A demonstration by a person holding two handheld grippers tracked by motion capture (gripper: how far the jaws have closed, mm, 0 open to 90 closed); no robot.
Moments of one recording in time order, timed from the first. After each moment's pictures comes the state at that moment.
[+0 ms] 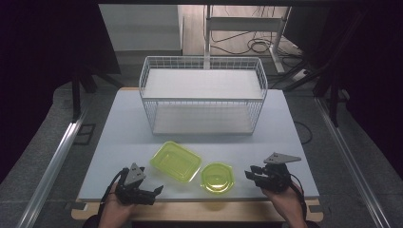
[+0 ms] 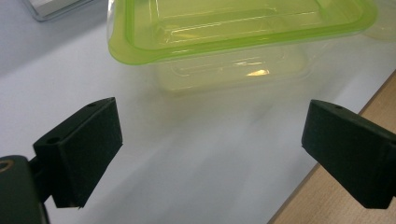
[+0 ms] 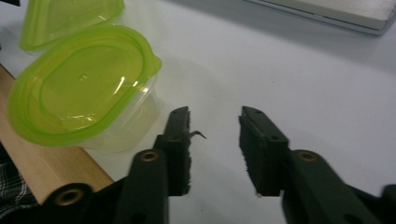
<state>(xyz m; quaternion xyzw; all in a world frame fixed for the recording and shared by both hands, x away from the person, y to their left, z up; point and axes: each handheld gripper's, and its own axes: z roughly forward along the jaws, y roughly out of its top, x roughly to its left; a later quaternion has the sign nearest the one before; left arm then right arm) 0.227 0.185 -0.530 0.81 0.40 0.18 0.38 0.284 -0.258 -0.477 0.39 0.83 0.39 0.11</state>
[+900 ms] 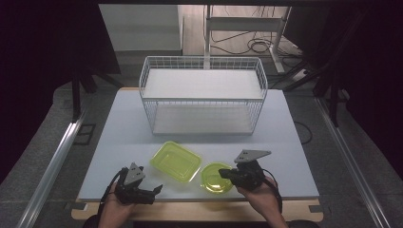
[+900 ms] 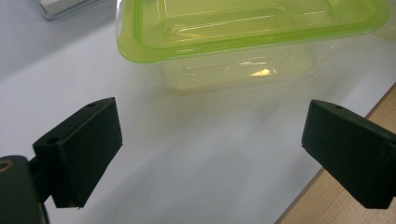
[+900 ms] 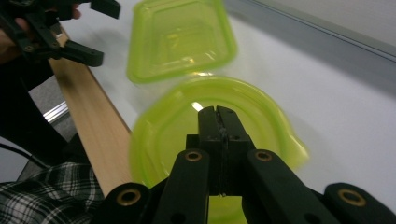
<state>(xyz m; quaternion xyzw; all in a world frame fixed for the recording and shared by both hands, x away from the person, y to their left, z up) 0.227 0.185 -0.530 0.81 0.41 0.19 0.38 0.279 -0.177 -0.459 0.29 0.86 0.41 0.05</state>
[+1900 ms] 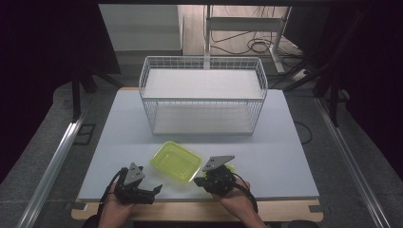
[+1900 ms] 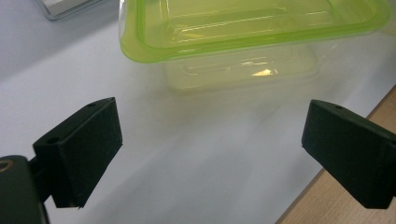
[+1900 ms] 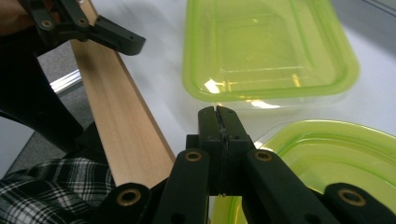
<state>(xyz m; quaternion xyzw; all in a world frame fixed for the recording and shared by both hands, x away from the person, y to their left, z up) 0.227 0.186 -0.530 0.81 0.41 0.19 0.38 0.271 -0.110 -0.481 0.24 0.89 0.38 0.03</state>
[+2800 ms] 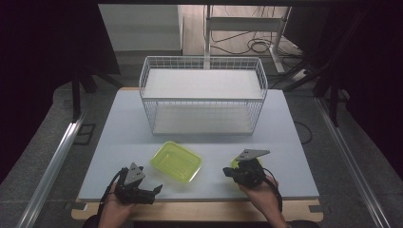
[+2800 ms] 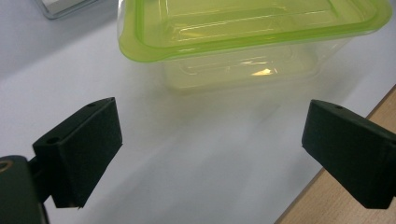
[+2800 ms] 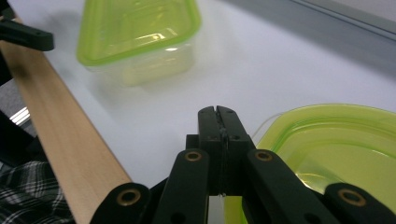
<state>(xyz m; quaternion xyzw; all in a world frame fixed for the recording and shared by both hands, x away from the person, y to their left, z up) 0.227 0.185 -0.530 0.81 0.41 0.19 0.37 0.294 -0.191 -0.479 0.34 0.86 0.38 0.07</state>
